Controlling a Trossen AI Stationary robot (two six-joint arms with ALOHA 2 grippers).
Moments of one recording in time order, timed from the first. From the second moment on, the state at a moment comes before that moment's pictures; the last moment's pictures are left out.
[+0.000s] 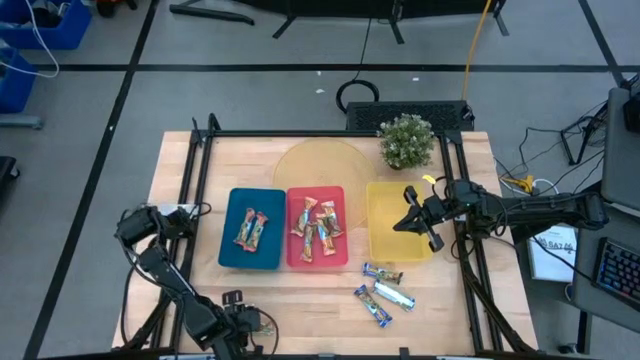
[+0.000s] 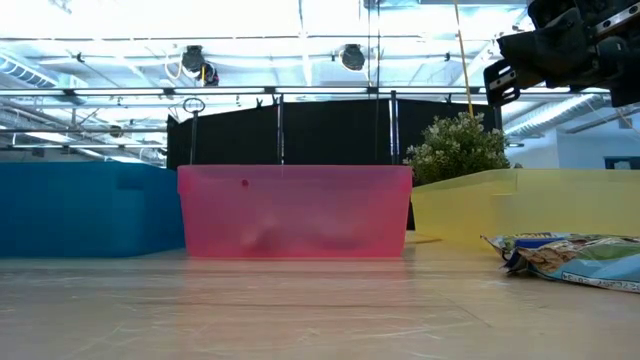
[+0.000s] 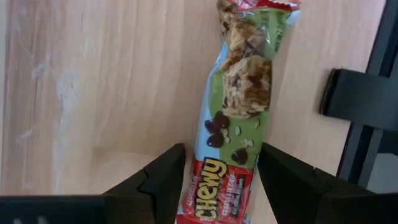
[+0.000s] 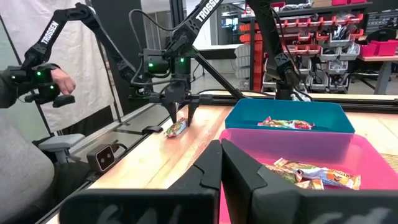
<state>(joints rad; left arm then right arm) -0.97 1.95 1.20 -0.68 -0.10 -1.15 -0.11 0.56 0.13 0.44 -0.47 0.09</state>
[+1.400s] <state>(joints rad) -0.55 1.32 1.15 -1.29 -0.50 -1.63 -0.11 0.56 0.13 0.44 -0.47 0.06</state>
